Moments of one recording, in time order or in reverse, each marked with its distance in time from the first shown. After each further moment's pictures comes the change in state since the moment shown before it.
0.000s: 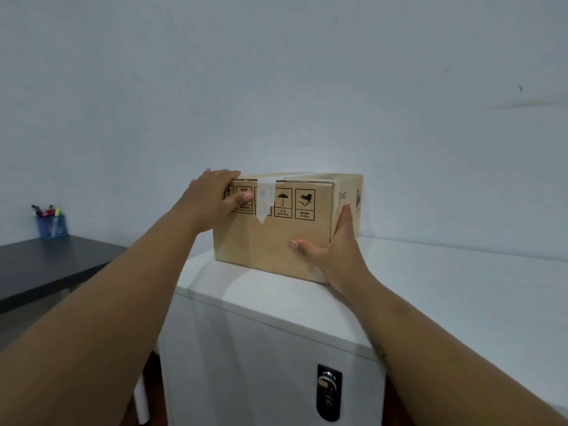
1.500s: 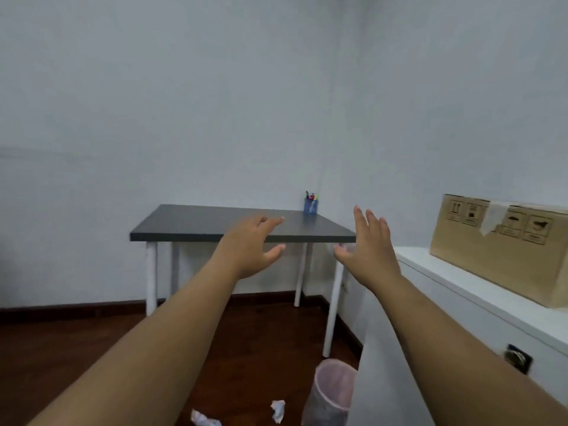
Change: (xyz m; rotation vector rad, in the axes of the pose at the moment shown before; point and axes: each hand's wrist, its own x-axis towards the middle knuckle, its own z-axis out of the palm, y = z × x) left_hand -0.405 0.018 -0.210 0.544 0.160 -0.487; right_hand -0.200 -0.170 0.146 -0.484 -0.500 -0.494
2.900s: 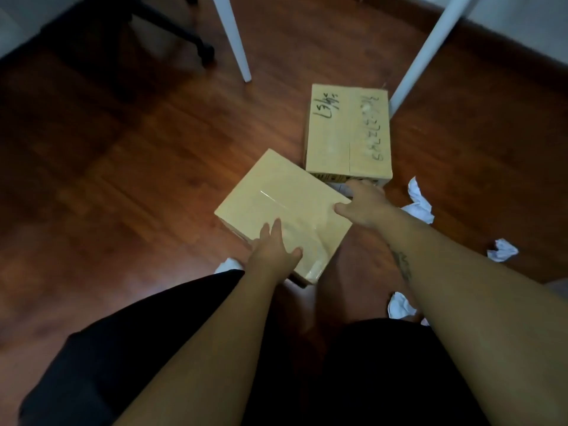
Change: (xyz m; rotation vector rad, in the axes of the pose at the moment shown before) left_hand -0.532 -0.184 0.226 -0.285 -0.430 -1.740; right_hand -0.259 -0.217 0.556 -0.063 -1.360 -0.562
